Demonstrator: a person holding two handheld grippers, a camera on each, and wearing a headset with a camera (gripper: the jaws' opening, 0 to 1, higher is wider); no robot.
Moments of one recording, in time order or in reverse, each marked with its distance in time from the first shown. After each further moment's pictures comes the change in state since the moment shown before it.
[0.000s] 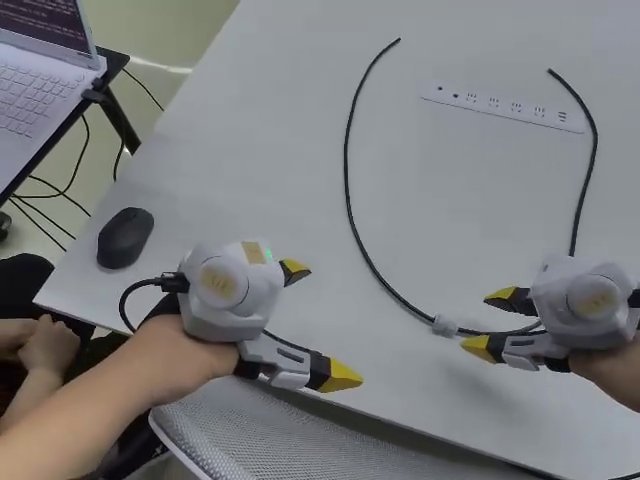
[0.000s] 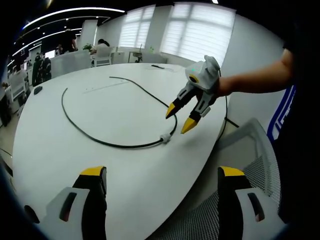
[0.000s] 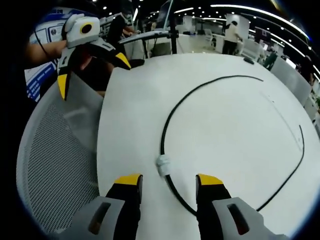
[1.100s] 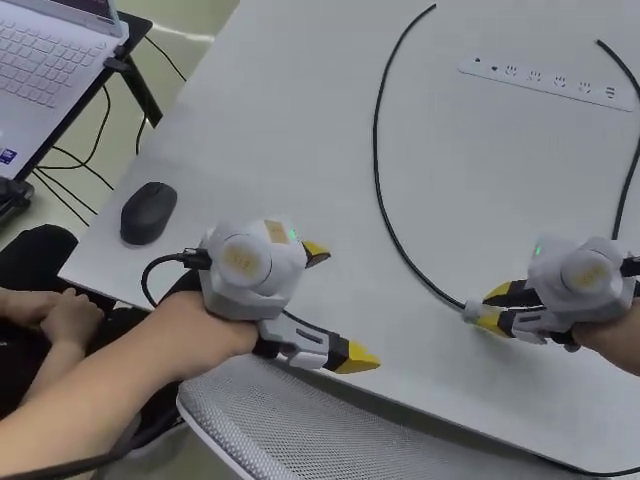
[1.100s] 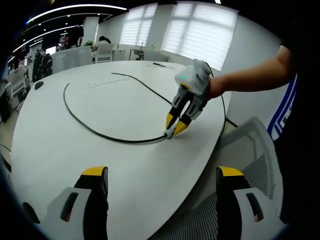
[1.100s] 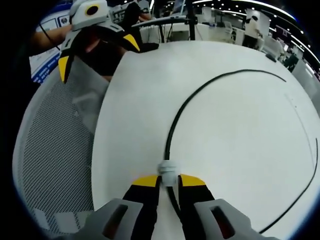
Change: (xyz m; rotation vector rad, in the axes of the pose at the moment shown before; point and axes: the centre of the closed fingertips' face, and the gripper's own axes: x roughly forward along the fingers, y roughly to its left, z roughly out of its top) left arm -0.003 0.015 -0.009 -0.025 0.004 -0.004; right arm 0.035 0.006 -0.006 -0.082 0.108 0.129
